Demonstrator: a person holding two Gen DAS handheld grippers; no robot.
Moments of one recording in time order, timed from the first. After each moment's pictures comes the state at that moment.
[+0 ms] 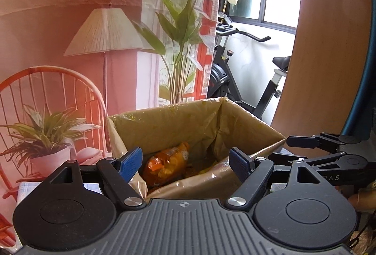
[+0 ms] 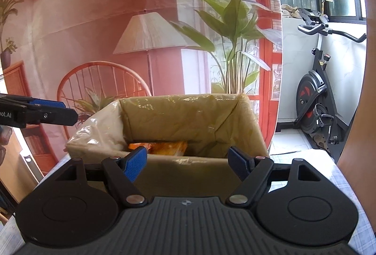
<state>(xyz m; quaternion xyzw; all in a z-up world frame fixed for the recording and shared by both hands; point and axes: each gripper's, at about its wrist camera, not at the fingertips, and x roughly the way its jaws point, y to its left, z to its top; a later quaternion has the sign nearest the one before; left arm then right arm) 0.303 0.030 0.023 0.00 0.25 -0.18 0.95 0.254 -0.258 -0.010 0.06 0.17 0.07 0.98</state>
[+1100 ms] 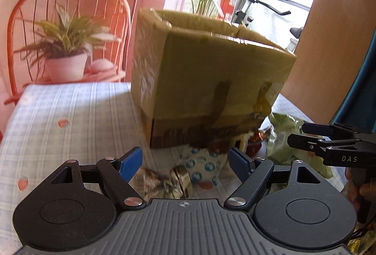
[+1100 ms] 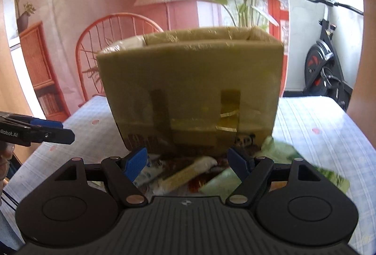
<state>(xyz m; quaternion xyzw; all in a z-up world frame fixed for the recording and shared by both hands) 0.214 0.068 -0.102 -0.06 0.34 -0.15 0.93 0.177 -0.225 -0.107 0.06 0.23 0.09 0.97</state>
